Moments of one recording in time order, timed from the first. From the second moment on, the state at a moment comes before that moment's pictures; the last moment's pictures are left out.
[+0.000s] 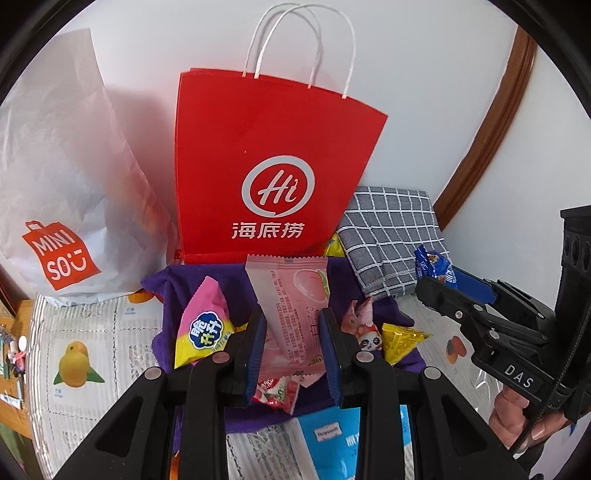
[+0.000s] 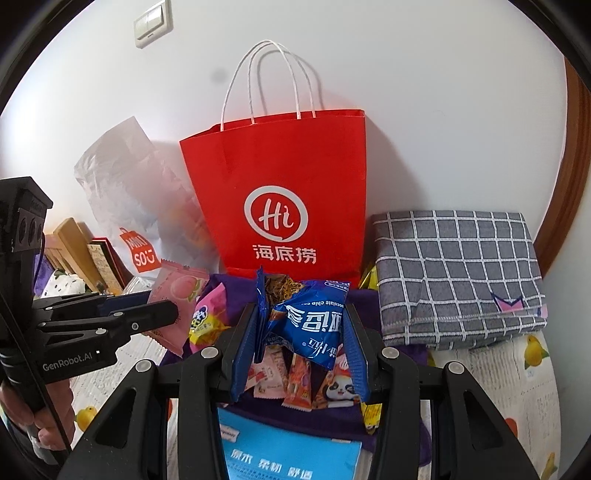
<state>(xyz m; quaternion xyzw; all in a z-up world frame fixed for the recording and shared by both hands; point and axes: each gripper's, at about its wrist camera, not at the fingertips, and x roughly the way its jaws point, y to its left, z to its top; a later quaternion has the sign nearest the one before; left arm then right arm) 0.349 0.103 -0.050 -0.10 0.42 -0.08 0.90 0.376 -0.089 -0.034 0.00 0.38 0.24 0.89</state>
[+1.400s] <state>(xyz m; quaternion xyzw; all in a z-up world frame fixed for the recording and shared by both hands) 0.394 0.102 -0.128 -0.11 0.51 -0.07 0.85 0.412 -0.048 -0.137 -0.06 0.49 0.28 0.83</state>
